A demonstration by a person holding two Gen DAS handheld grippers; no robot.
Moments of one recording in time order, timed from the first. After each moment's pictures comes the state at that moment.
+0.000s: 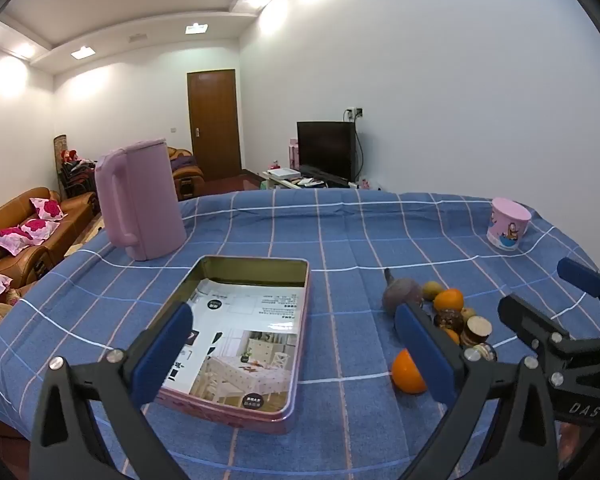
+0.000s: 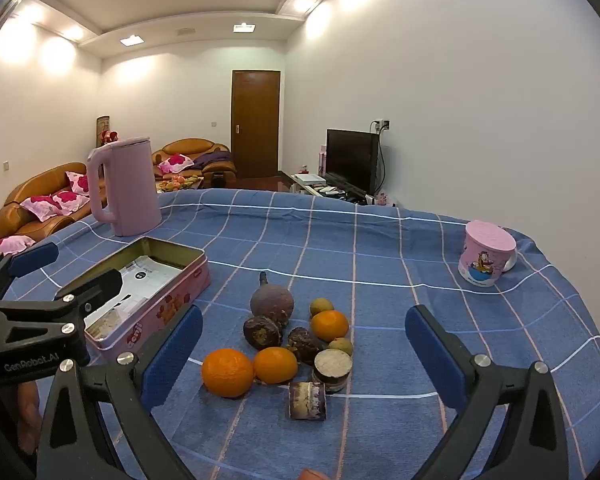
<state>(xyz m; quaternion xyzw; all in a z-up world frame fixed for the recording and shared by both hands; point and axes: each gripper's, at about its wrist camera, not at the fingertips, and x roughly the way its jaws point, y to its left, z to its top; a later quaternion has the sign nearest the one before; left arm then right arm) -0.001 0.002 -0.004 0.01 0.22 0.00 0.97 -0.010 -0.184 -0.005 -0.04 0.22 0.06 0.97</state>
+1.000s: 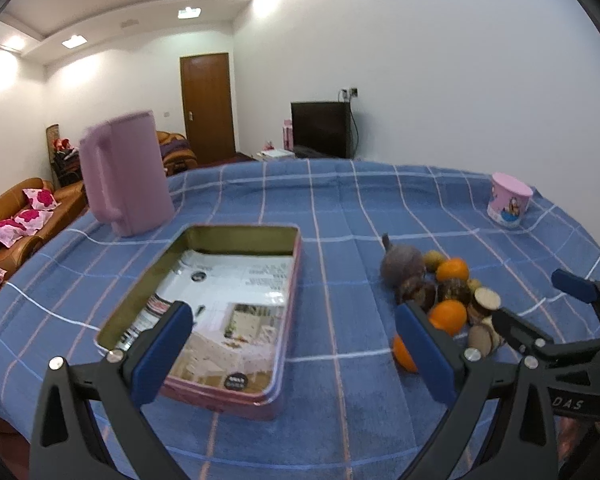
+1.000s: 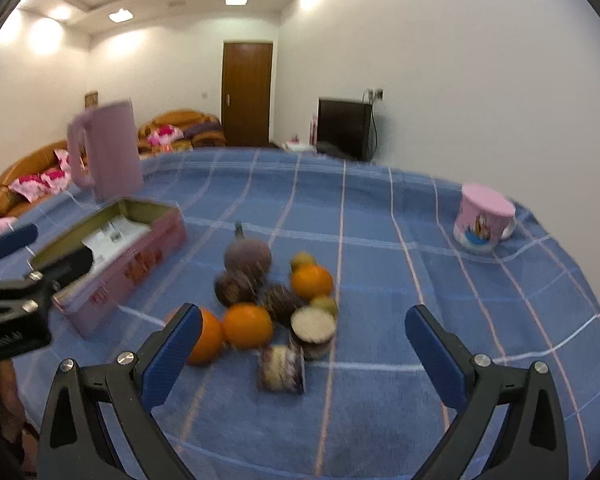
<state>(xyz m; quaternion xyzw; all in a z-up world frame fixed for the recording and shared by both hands) 0.010 -0.005 -0.037 0.01 0.26 -0.01 0.96 0.010 -0.203 -0.049 -0.05 0.29 0.04 0.96</state>
